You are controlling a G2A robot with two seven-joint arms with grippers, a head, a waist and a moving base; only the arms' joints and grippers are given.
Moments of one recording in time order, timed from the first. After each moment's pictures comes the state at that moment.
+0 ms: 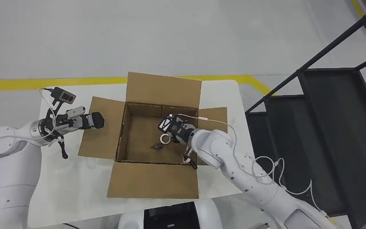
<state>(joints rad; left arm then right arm) 1.07 -1.00 -1.52 -1.19 -0.71 -0.26 -1.54 -1.15 -1.22 0.85 -1.71 -1.33 -0.13 0.76</state>
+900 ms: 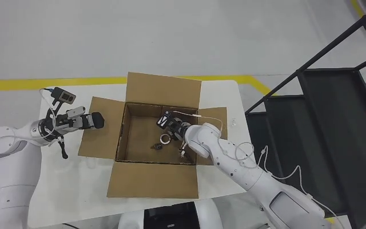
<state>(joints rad) 1.07 -1.00 -1.52 -1.19 -0.71 -0.26 -1.54 -1.00 -1.30 0.76 -1.40 -1.29 -0.11 0.77</state>
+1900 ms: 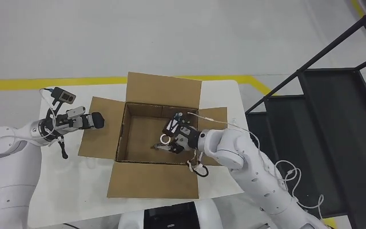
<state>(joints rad) 1.07 -1.00 -1.52 -1.19 -0.71 -0.26 -1.54 -1.31 -1.21 1.12 -1.99 -0.96 -0.44 0.83</state>
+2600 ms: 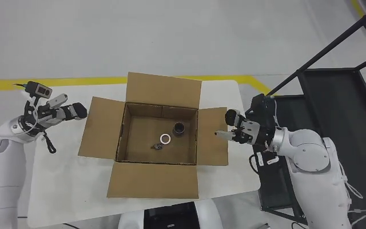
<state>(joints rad) 1.06 -0.97 -1.64 -1.16 -0.61 -0.26 -1.41 -1.61 -1.12 1.80 -2.03 -0.17 -0.50 1.03</state>
